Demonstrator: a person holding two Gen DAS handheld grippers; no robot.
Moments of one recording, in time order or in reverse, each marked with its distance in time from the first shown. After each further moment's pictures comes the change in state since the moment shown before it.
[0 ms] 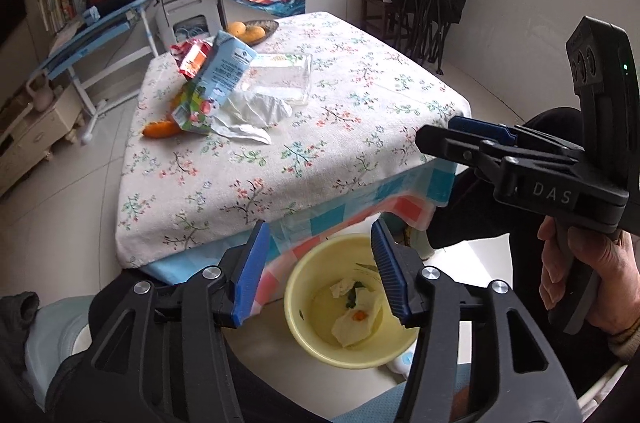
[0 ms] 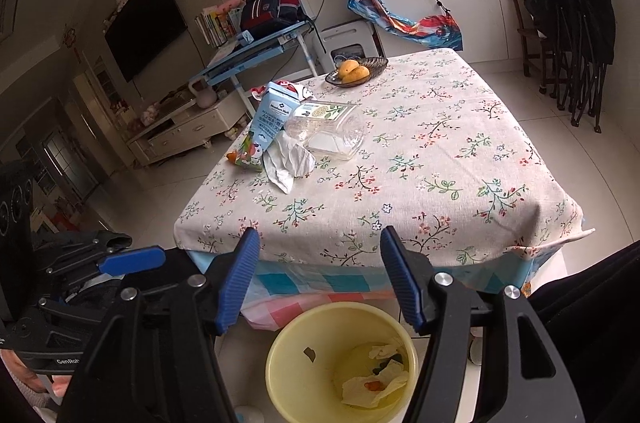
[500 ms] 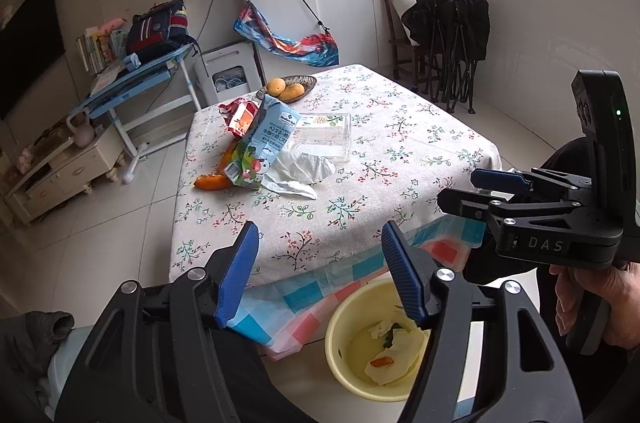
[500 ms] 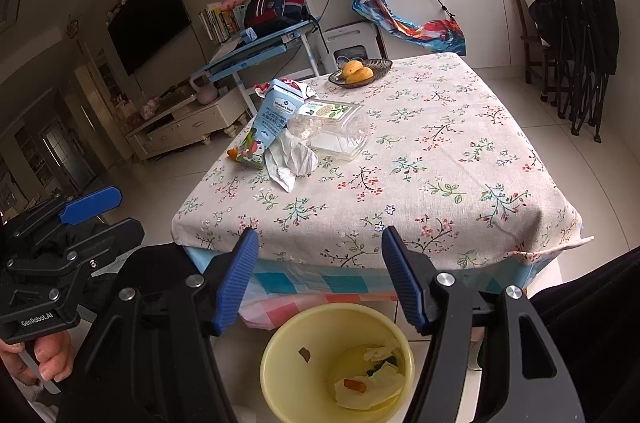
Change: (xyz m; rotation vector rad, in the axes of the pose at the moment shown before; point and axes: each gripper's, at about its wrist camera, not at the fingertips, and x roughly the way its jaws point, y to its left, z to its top) left arm -0.030 0.005 0.012 0.013 -0.163 0.137; right arm 0.001 0.005 -0.001 -0.029 0.001 -0.008
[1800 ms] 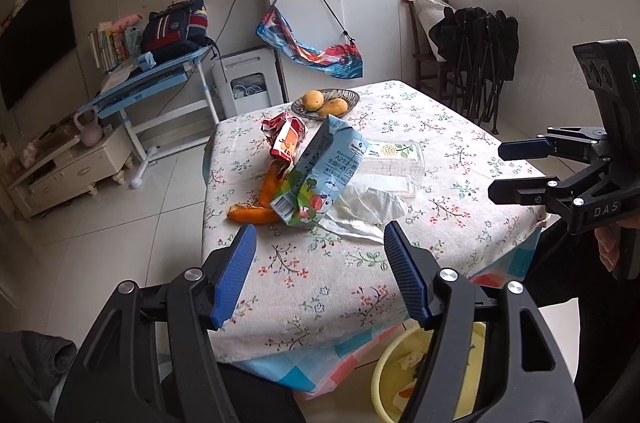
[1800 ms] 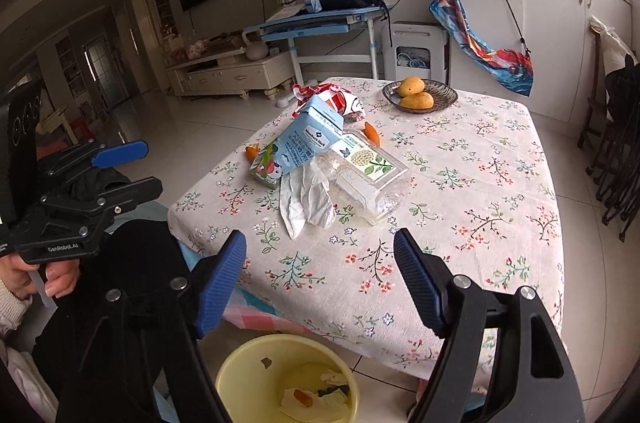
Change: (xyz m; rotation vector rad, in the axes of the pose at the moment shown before) left arm 0.064 0.078 0.034 -0.040 -0.037 0.026; right arm 0.065 0.007 0.084 -0.319 0.127 0.112
